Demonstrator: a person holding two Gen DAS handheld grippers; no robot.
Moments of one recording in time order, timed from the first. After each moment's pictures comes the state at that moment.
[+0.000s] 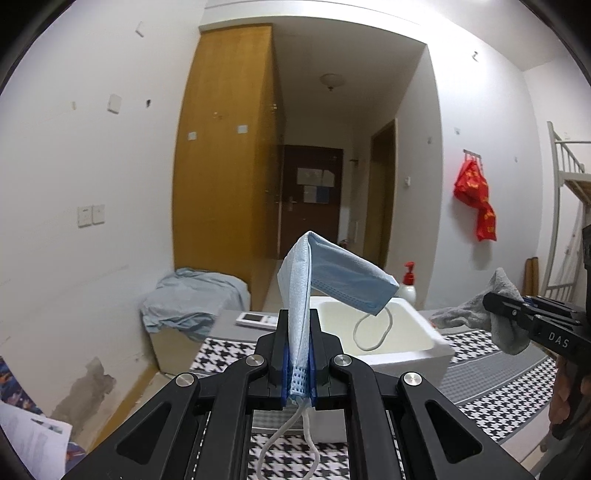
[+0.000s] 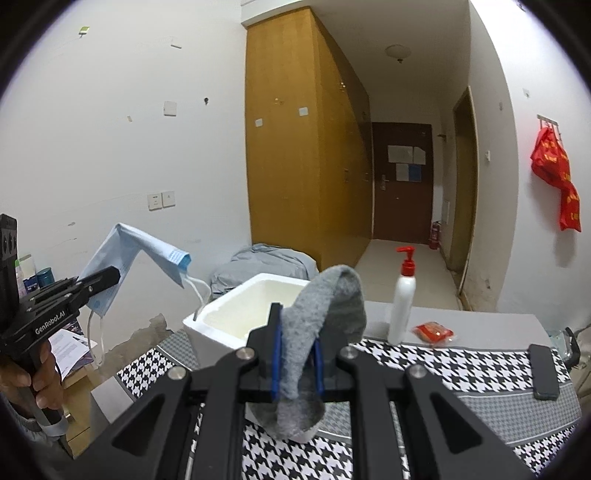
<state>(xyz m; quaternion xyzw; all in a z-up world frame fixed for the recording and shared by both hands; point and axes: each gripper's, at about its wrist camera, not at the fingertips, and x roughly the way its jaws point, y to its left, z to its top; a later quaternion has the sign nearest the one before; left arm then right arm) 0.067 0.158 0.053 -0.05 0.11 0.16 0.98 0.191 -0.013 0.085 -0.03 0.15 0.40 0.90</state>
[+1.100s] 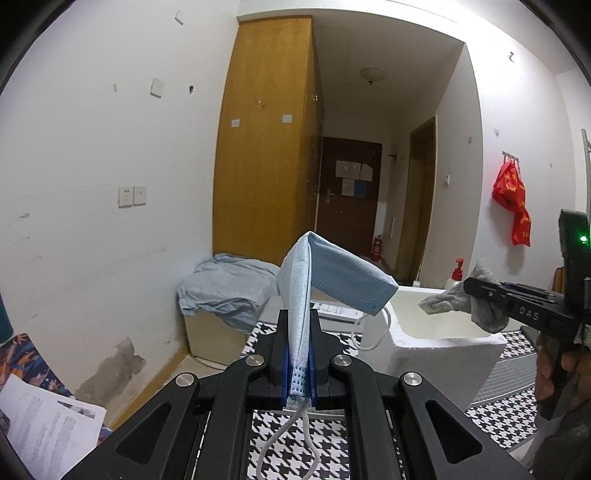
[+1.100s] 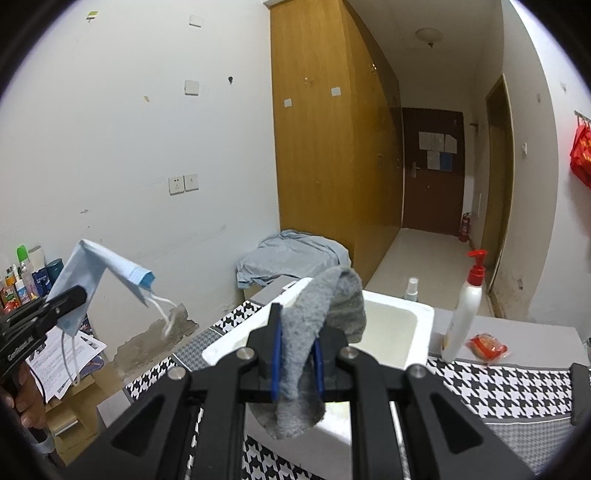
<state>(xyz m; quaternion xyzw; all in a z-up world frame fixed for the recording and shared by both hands) 0.043 0.194 0.040 -0.07 0.13 0.23 0.96 0.221 0.073 0.077 -0.05 0.18 0.45 0.87</state>
